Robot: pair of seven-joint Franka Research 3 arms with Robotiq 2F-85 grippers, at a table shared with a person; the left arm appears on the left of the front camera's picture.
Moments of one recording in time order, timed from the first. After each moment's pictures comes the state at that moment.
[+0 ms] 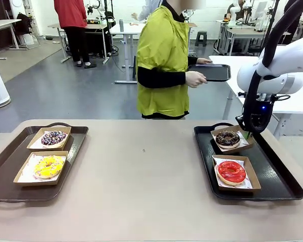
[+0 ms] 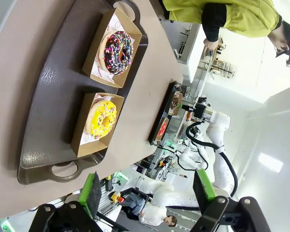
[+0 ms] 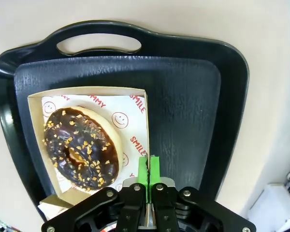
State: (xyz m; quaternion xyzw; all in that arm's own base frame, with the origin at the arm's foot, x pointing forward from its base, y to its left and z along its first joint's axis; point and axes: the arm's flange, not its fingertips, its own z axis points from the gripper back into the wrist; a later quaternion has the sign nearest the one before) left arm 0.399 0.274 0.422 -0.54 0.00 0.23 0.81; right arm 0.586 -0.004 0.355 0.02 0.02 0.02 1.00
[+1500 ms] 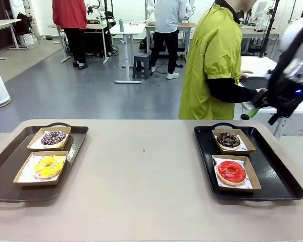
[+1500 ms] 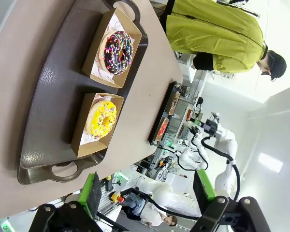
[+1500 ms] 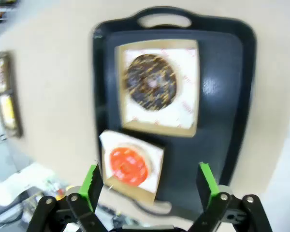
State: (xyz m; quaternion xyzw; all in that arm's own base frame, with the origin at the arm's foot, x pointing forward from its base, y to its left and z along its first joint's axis) left arm 0.400 0.275 0.422 -0.54 0.00 0.23 0.81; right arm 0.507 -0.082 0.464 0.24 -0.03 0.03 0.97
